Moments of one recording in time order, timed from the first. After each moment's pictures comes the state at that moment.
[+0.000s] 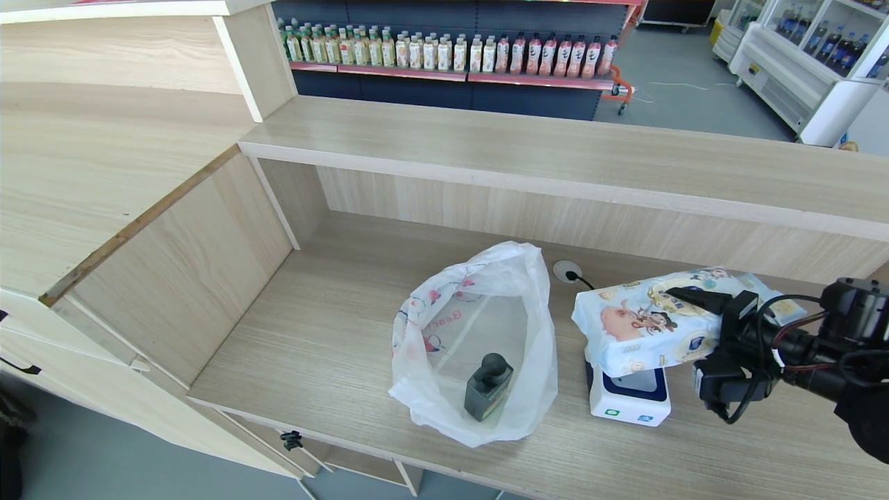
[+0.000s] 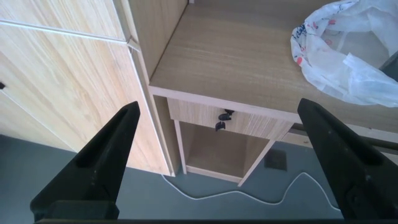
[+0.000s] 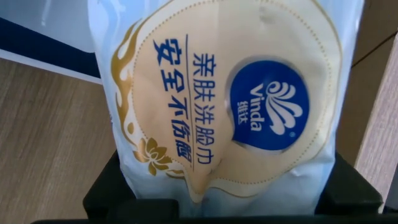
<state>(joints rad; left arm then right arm) 0.00 0.00 0.00 0.00 -0.02 -0.01 -0.14 1.91 -0.44 -1.25 0.63 -1.95</state>
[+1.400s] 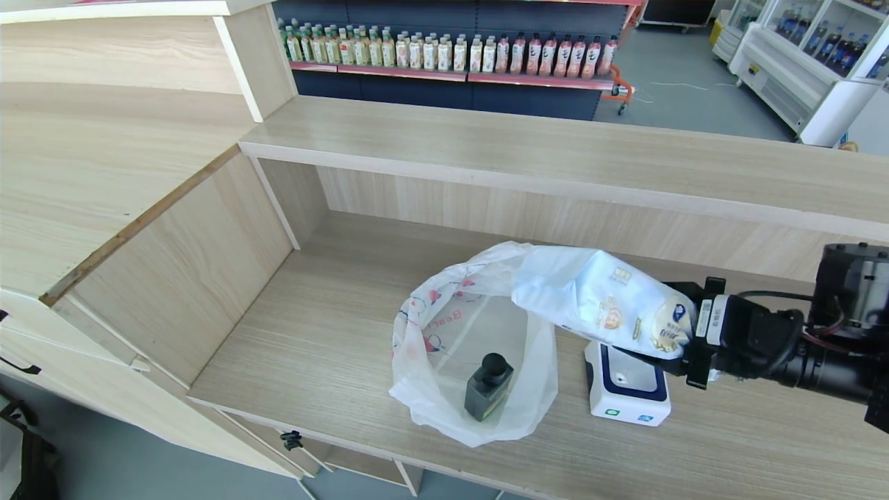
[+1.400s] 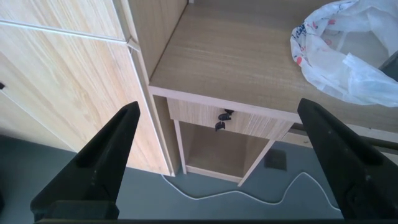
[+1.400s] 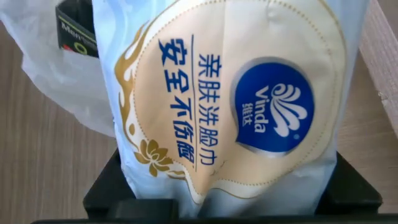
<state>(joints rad) 0.00 0.00 0.00 0.00 -0.02 -0.01 0.17 1.59 -0.50 -0.86 0.68 -1.02</state>
